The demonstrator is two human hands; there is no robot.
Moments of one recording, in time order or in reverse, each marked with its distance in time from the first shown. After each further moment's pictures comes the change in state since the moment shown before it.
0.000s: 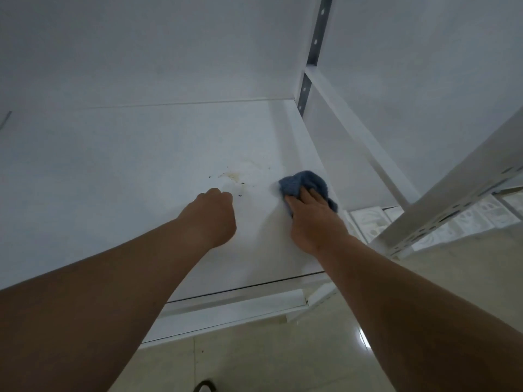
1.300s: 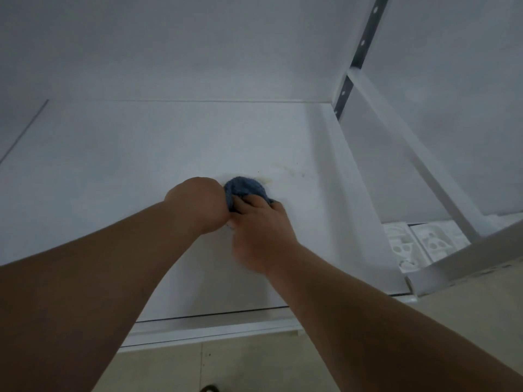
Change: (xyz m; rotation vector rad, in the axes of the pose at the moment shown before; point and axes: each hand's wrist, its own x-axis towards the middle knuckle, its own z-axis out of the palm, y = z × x) left_hand 0.027 -0.059 -0.023 0.157 -0.030 -0.096; right_hand 0.021 -0.128 0.024 -0.046 0.058 -0.444
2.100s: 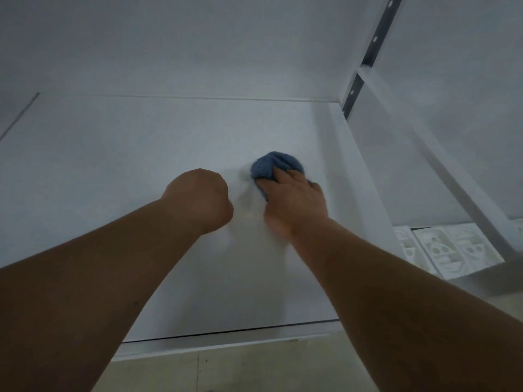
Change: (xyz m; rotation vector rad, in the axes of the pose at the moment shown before) left_hand 0.019 -0.008 0.003 0.053 0.130 0.063; right_hand 0.036 0.051 -0.015 -0.007 0.002 0.259
